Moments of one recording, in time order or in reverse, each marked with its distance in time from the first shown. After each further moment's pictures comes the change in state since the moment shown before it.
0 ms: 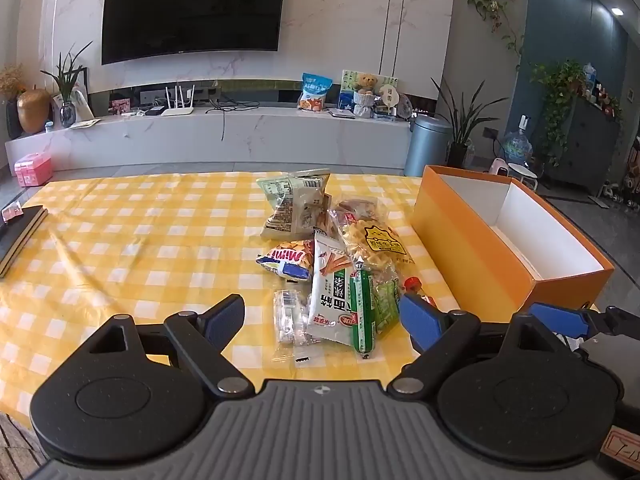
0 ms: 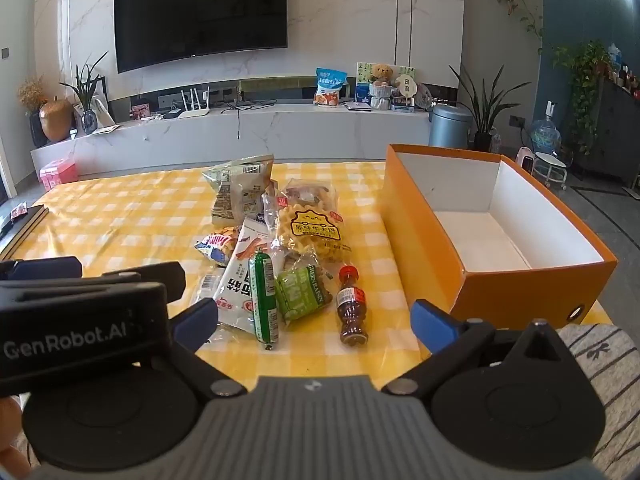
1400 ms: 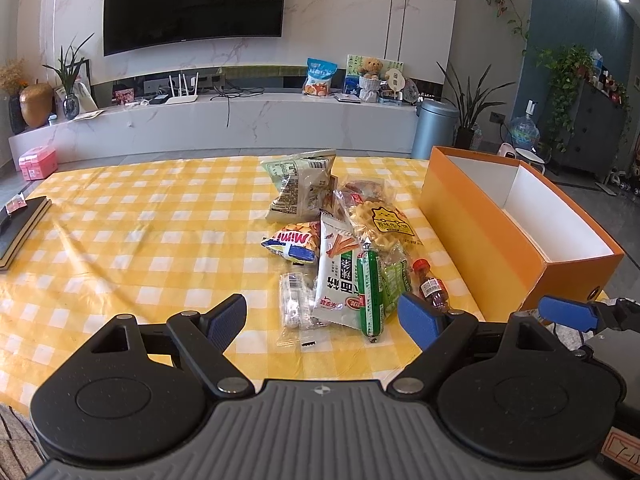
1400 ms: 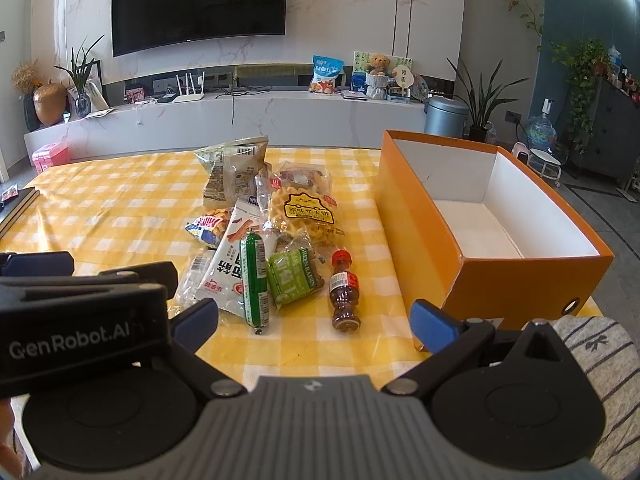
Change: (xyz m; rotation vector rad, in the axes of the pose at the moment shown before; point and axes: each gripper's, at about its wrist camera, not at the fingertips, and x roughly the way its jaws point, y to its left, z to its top) left arm 0.006 0.001 -0.004 0.015 0.047 0.027; right arm 0.006 0.002 -0.003 -0.025 0.040 -0.029
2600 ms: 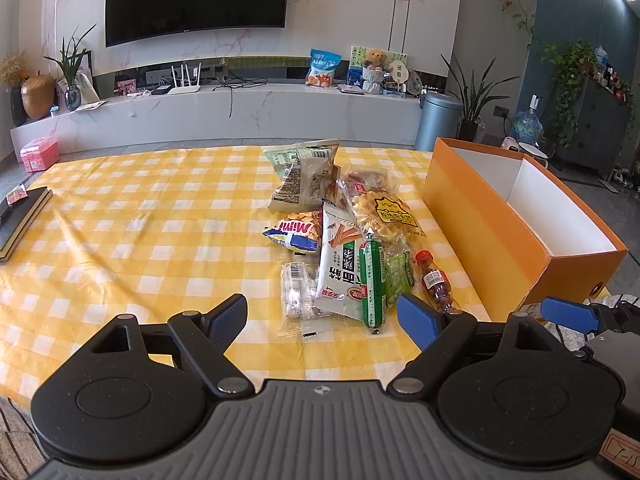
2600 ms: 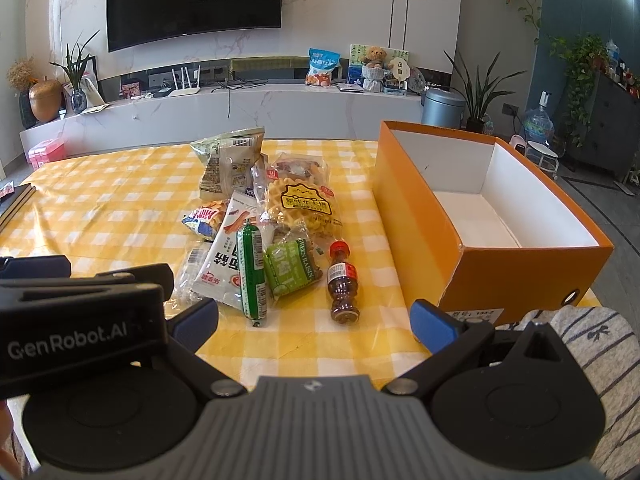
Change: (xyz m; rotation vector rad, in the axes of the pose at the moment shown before) left arm 0.004 0.002 -0.003 -0.012 0.027 0.004; right arm 0.002 0.001 -0.002 0.006 0.020 -0.010
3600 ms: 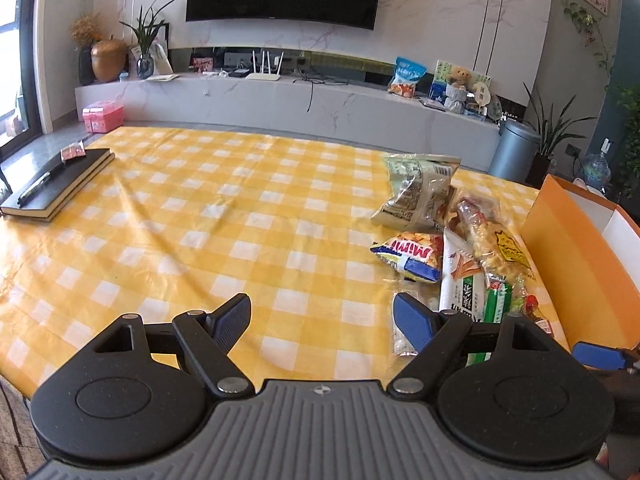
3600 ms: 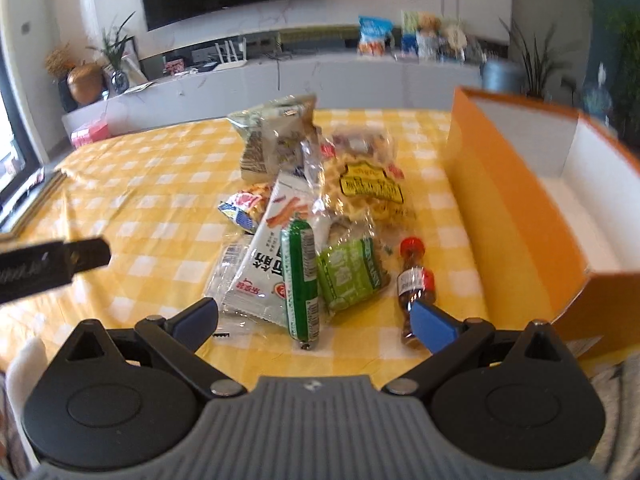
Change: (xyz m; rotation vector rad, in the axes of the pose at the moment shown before) left arm 0.038 0.070 0.002 -0.169 -0.011 0.161; right arm 0.078 0.007 0.020 0.036 0.115 0.194
